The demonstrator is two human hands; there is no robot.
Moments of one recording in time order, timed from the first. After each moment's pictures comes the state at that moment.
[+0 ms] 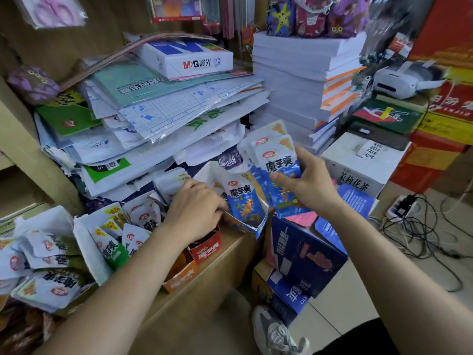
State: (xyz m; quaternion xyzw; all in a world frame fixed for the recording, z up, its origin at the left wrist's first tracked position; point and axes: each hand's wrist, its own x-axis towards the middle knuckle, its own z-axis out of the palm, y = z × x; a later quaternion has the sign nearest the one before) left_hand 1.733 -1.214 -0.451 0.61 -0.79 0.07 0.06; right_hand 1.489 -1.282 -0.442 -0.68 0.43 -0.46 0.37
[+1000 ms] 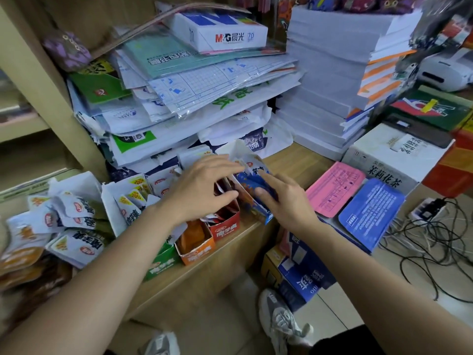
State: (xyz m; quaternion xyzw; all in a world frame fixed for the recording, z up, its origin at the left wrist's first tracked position) left_hand 1.769 -1.191 -0.445 0.57 -0.78 -0.04 0.24; right_hand 1.548 -1.262 -0.523 -0.83 0.44 -0.29 0.17
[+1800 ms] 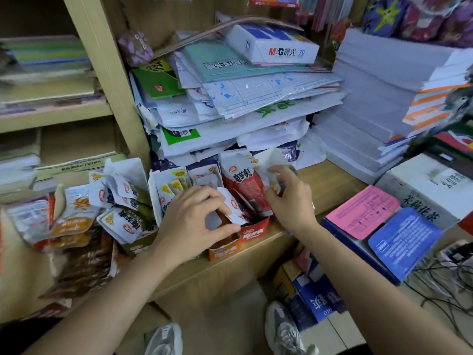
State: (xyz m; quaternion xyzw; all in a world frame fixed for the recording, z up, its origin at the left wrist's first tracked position) left_hand 1.805 -1.099 -0.483 0.65 -0.69 0.03 0.32; right_hand 1.613 -1.237 -0.478 -0.79 0.43 -0.35 0.24
